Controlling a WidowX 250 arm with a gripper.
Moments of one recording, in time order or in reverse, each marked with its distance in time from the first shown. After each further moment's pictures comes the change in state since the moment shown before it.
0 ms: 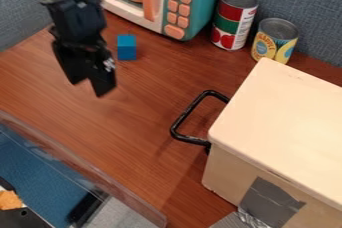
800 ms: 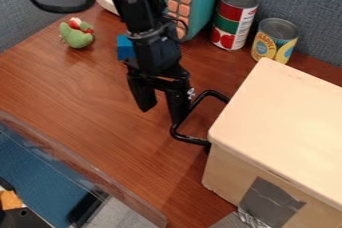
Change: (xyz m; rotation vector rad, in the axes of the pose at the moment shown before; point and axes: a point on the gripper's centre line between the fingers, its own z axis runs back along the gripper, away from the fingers) arm 0.051 -0.053 -0.050 -0.047 -0.002 0.054
